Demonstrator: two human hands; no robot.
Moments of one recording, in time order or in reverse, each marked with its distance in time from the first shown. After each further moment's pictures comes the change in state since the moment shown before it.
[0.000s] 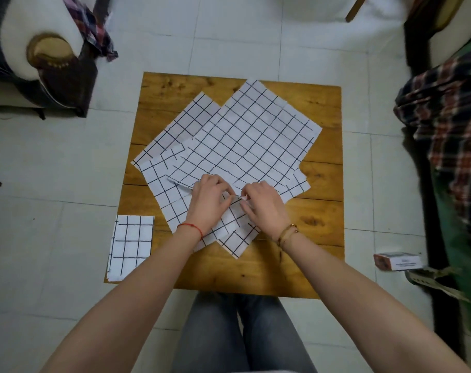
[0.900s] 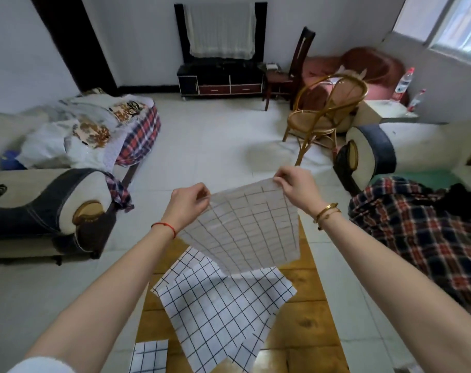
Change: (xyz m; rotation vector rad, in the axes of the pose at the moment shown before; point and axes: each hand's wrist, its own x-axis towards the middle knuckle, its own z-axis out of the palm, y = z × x) left_hand 0.067 0.094 -0.310 -0.052 0.263 0.267; right_hand 0.060 -0.051 -0.357 0.057 0.536 0.064
